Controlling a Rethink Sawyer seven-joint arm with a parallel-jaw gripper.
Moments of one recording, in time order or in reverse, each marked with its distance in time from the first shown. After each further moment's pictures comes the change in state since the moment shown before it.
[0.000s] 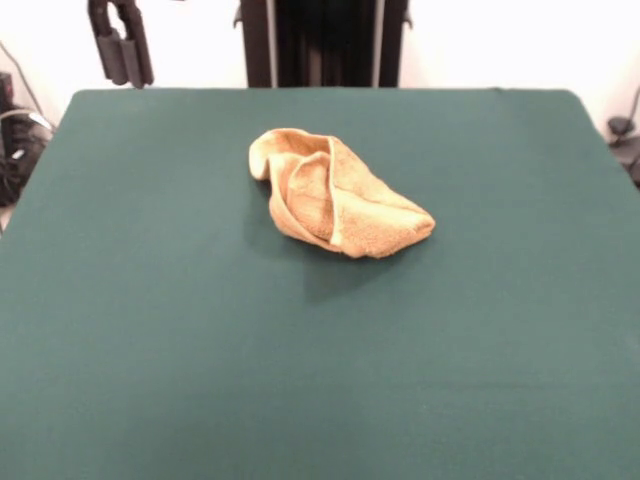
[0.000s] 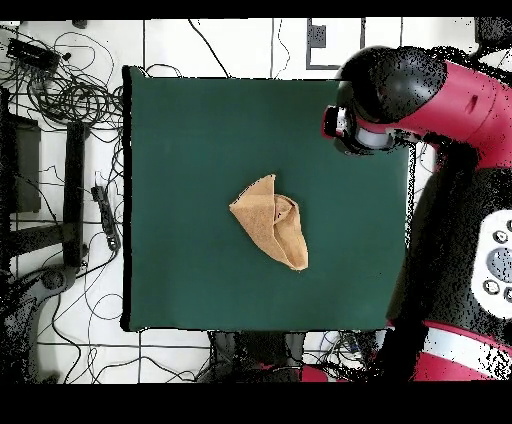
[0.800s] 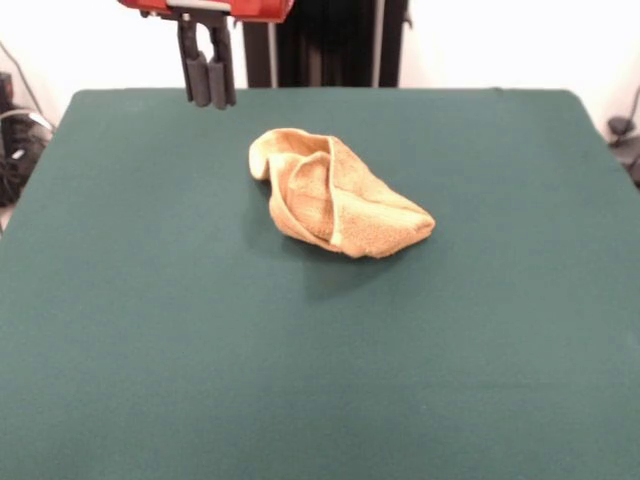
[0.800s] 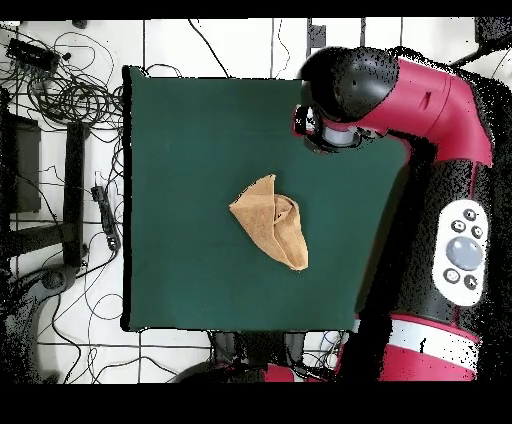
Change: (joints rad) arm 0.056 0.001 0.000 0.032 0.020 -0.045 0.000
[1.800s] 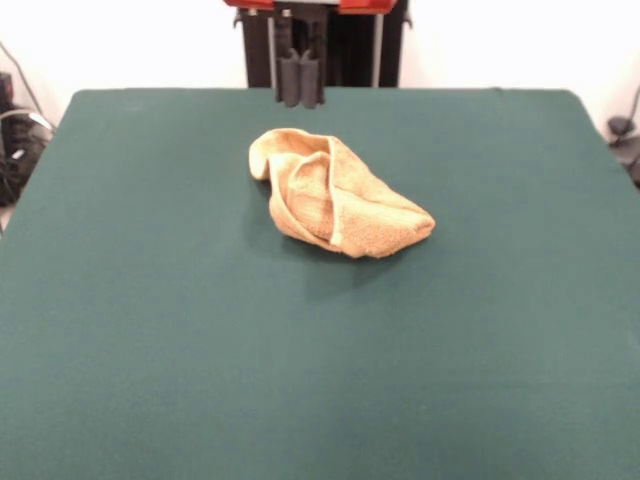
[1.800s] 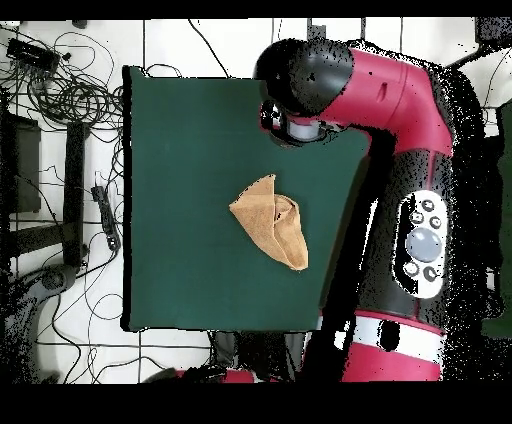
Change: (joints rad) arm 0.071 -0.006 0.000 0.000 0.027 -0.008 0.000
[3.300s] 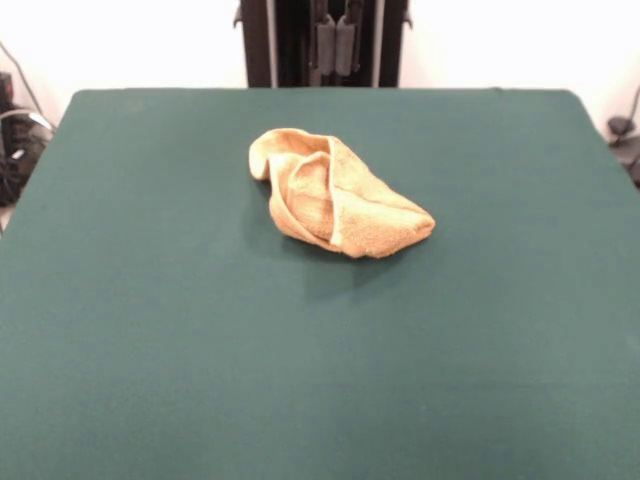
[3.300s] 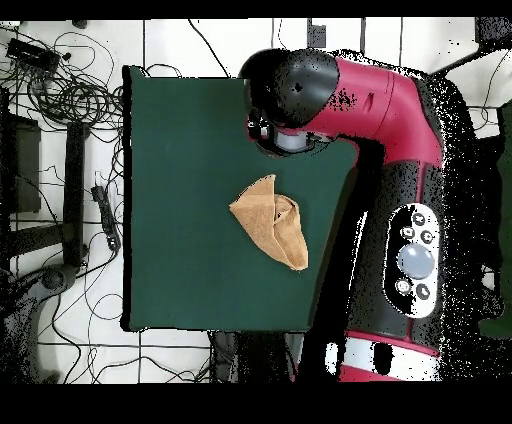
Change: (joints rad) arm 0.018 -0.062 0.000 0.087 0.007 -0.012 0.000
